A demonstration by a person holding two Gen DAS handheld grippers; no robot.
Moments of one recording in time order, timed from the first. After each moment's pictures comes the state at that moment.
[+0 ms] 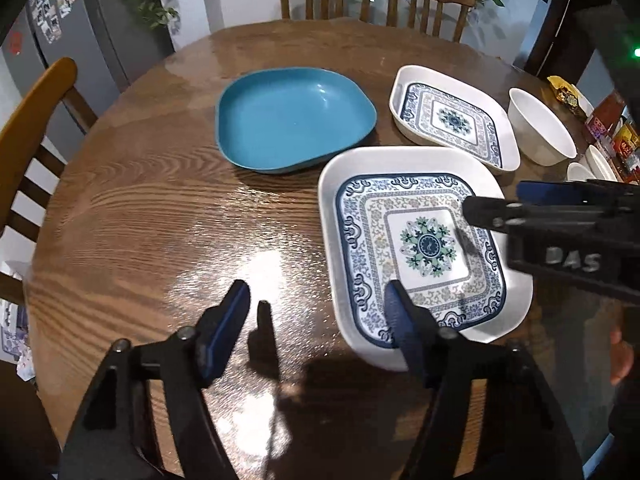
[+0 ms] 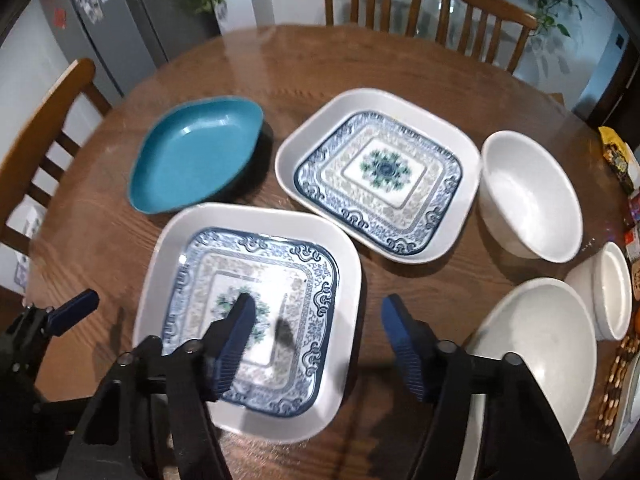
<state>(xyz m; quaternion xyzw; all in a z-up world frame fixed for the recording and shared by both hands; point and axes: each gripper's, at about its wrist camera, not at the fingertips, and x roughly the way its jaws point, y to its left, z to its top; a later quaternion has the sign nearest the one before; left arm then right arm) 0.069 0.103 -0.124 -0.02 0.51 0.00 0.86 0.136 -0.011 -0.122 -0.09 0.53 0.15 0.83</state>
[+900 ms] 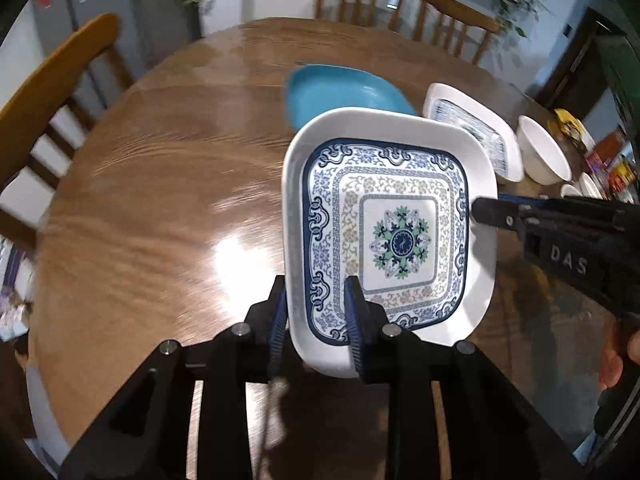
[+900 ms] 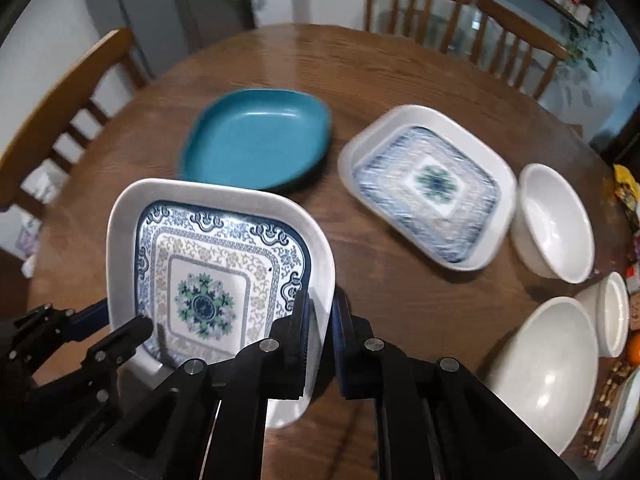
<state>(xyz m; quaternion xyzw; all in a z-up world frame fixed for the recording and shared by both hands) 0.017 0.148 -0.100 -0.08 0.50 0.04 0.86 0.098 0.043 -0.097 -0.12 0.51 0.21 0.82</state>
